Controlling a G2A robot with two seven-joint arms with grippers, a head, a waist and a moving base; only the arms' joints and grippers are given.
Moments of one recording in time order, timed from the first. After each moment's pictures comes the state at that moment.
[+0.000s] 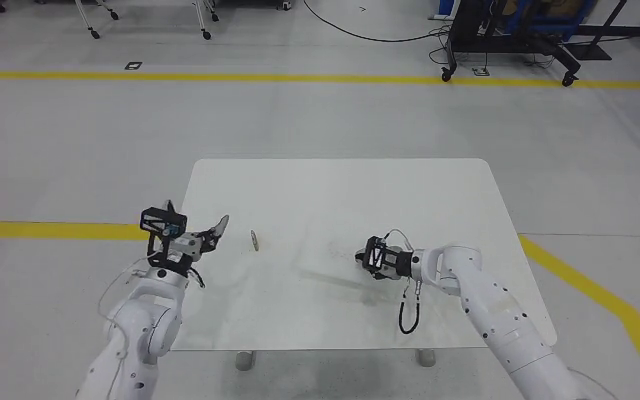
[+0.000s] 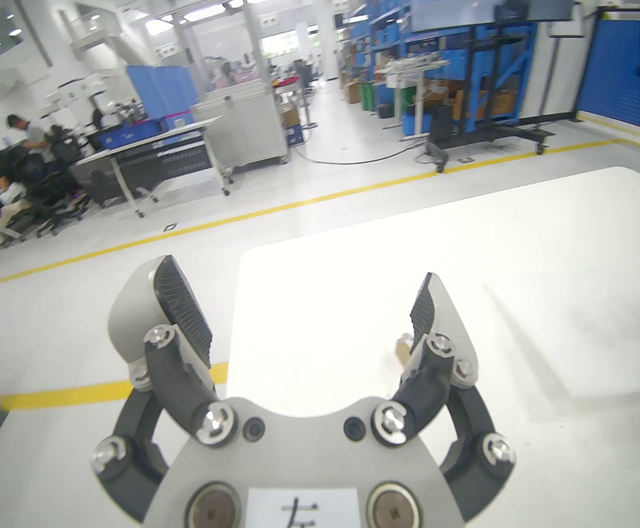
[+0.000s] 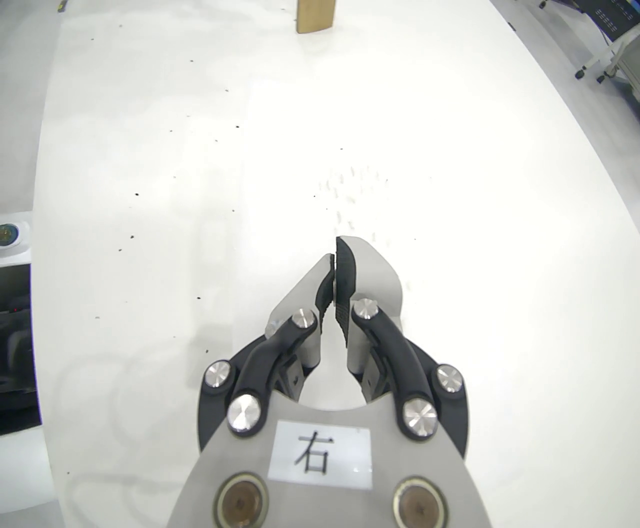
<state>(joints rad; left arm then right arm) 1.62 -1.15 -1.50 -1.86 1.37 -0.15 -0.08 -1.21 -1.13 1.10 -1.34 -1.56 -0.89 0.08</state>
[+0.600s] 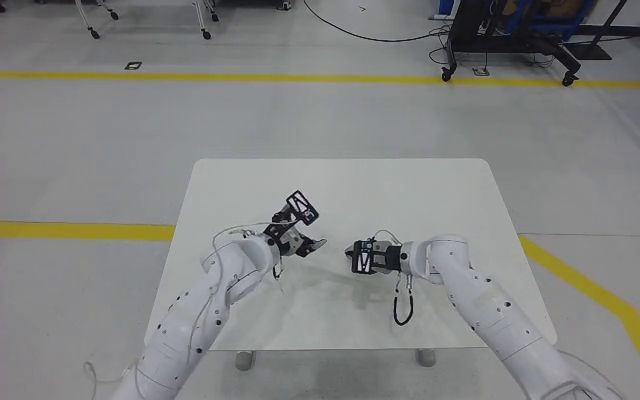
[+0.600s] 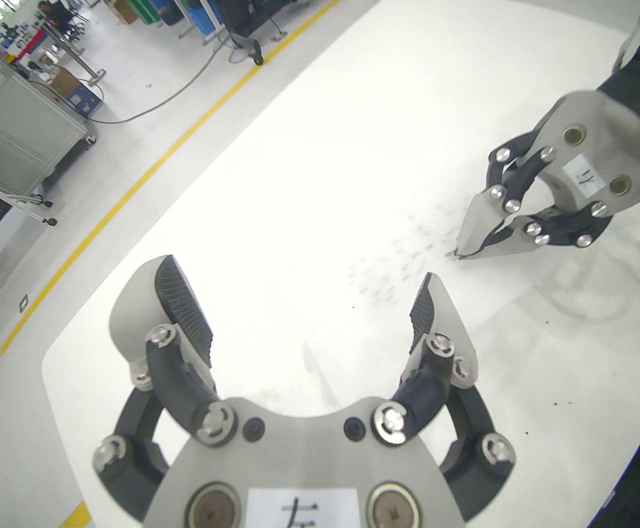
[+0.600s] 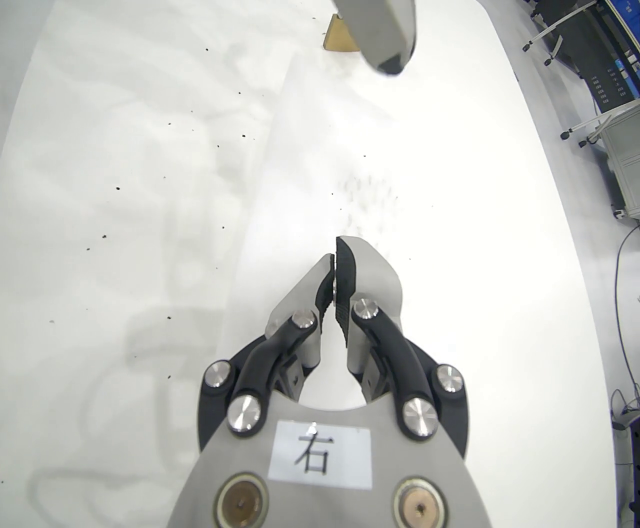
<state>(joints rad) 1.13 -1.23 -0.97 -1.54 1.39 -0.36 -0.52 -1.12 -1.13 1.00 -1.28 -1.75 -0.85 -0.12</state>
